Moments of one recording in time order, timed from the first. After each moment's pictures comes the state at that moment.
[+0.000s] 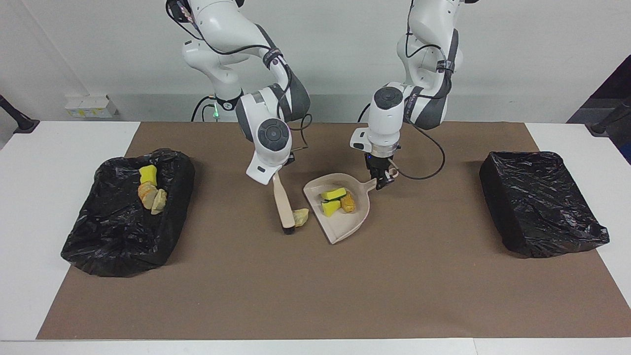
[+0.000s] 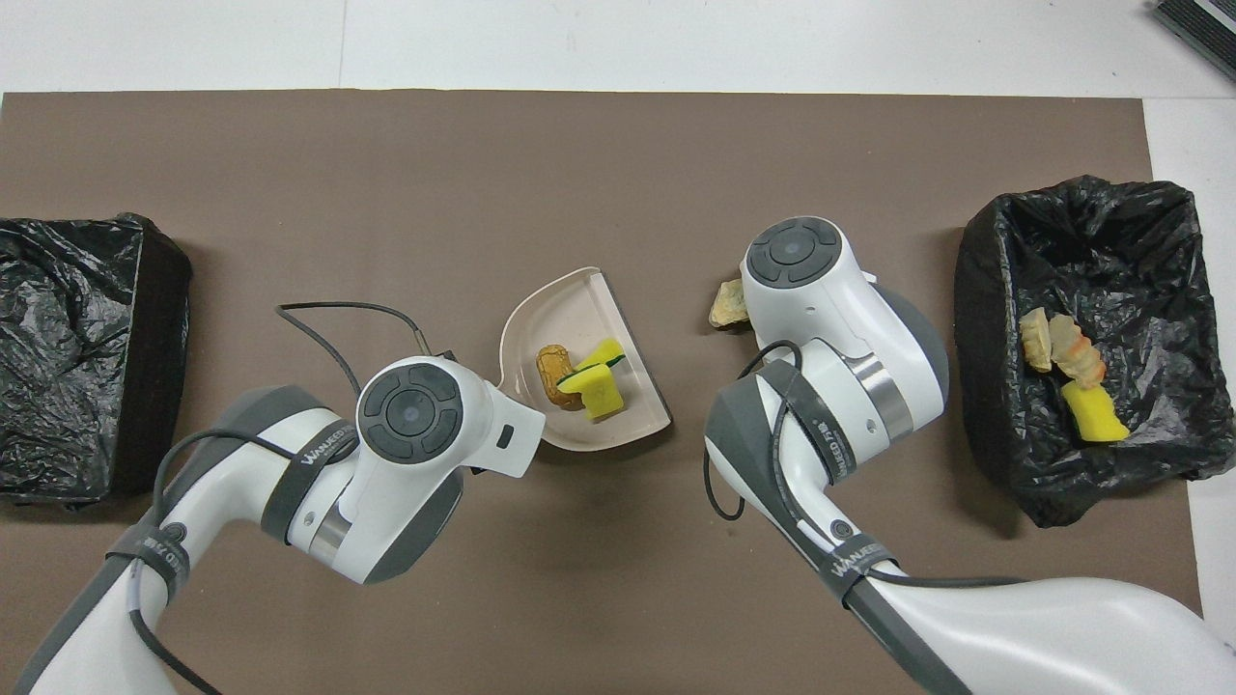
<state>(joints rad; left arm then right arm) -0.69 0.10 0.14 -2.18 0.11 2.30 0.61 0.30 0.31 0.17 -1.79 0.12 1.64 0.16</state>
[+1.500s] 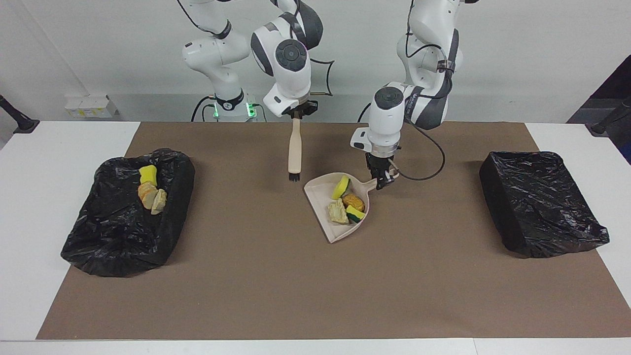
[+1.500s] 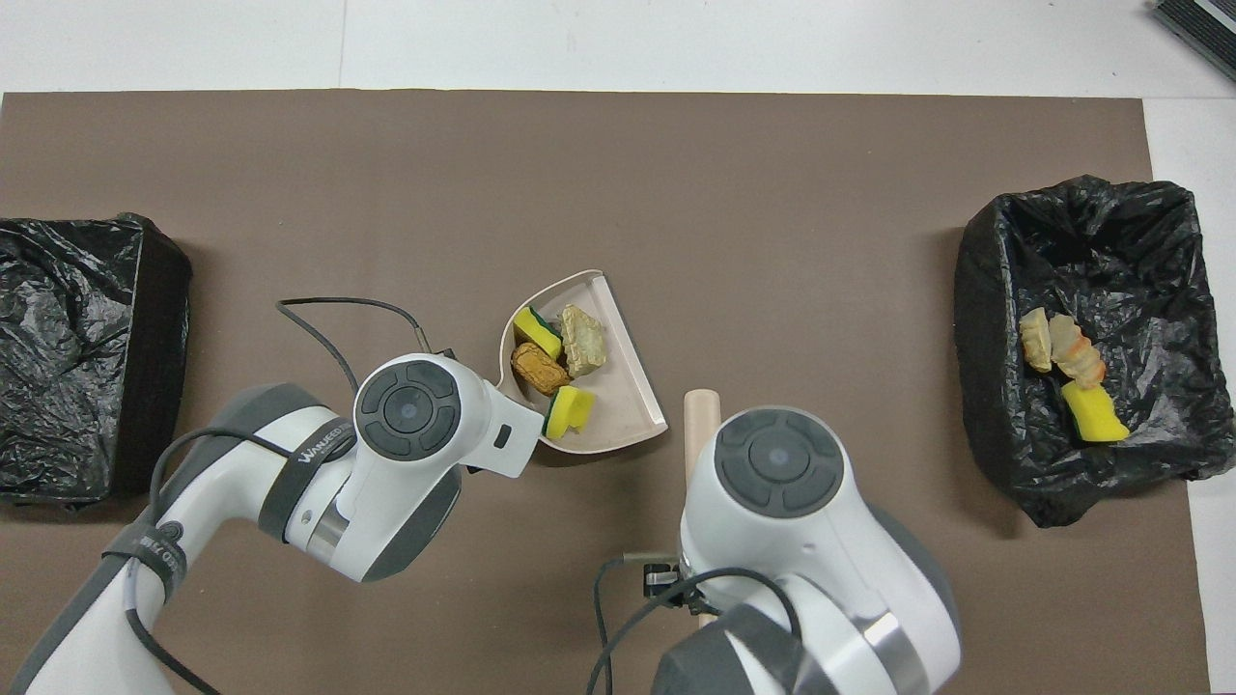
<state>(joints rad) -0.69 0.10 0.14 -2.17 0.11 2.29 0.65 0.47 -0.11 0.17 -2.10 0.25 1.64 0.62</state>
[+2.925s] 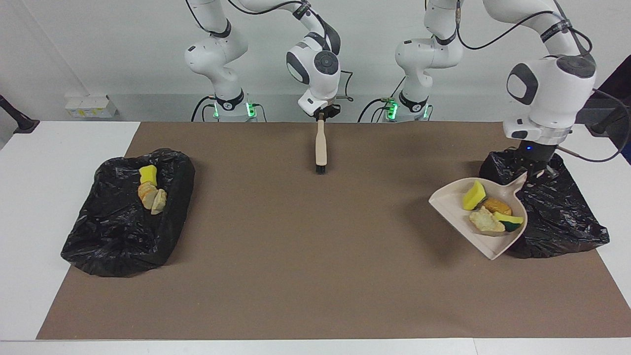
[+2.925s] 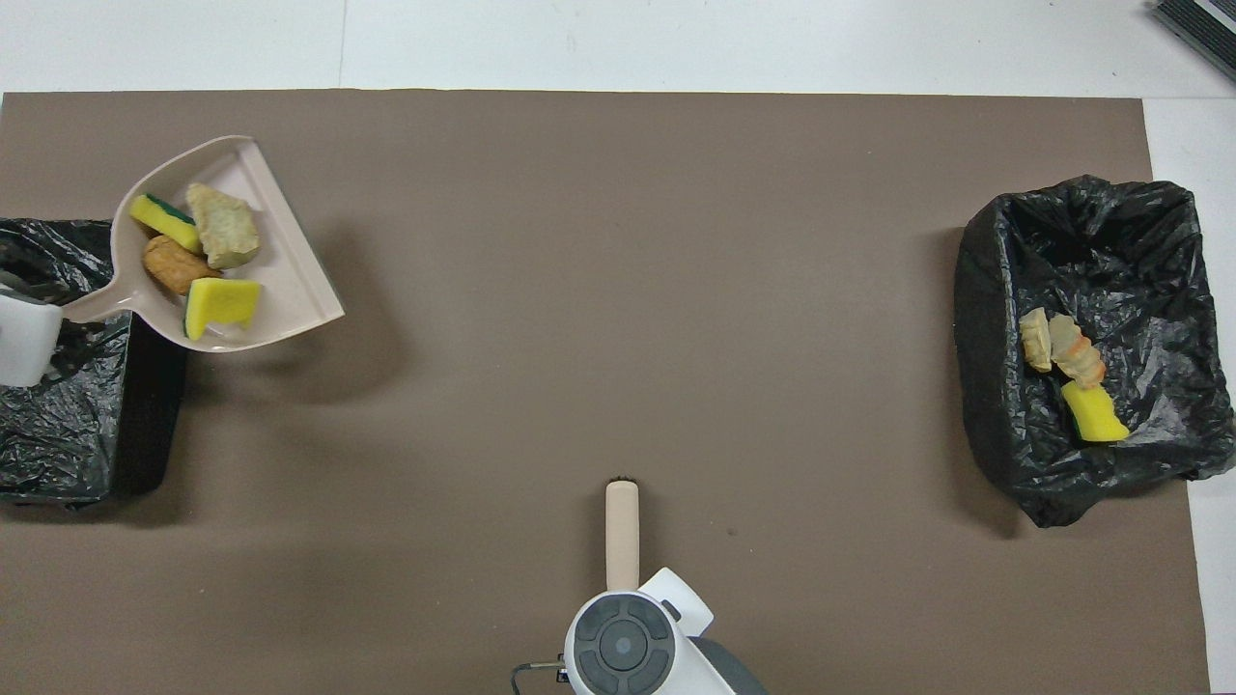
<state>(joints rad) 0.02 -0.03 0.16 -2.03 0.11 2.24 1.24 0.75 -0.04 0.18 -2.33 0.31 2.05 0.79</state>
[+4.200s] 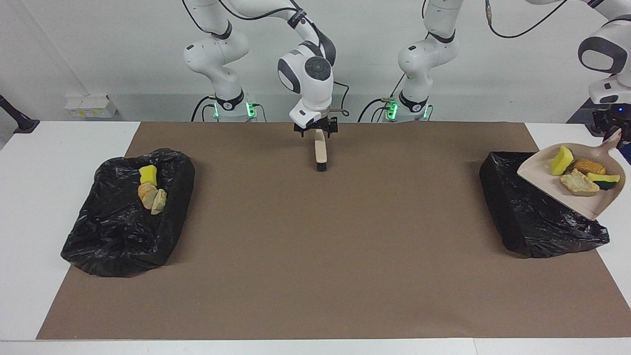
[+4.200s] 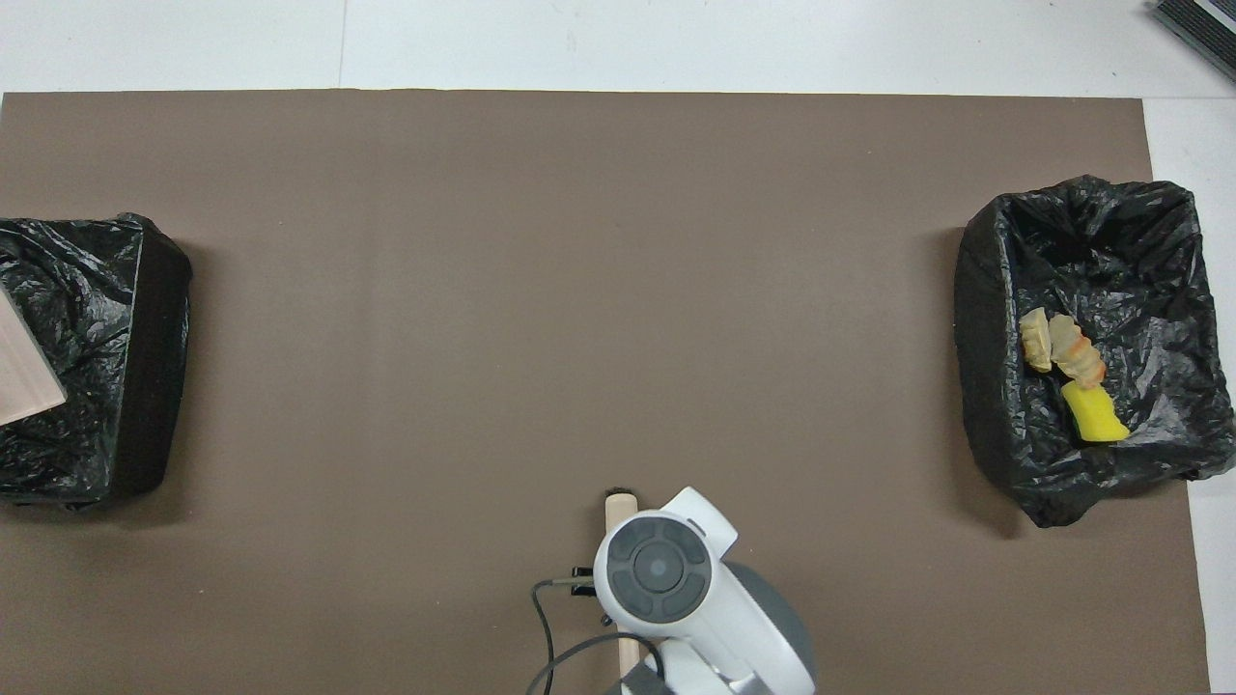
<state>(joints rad) 0.38 -0.02 0.16 -1.92 0.34 2.20 1.54 0.56 0.01 0.16 -2.20 0.12 2.08 0.73</state>
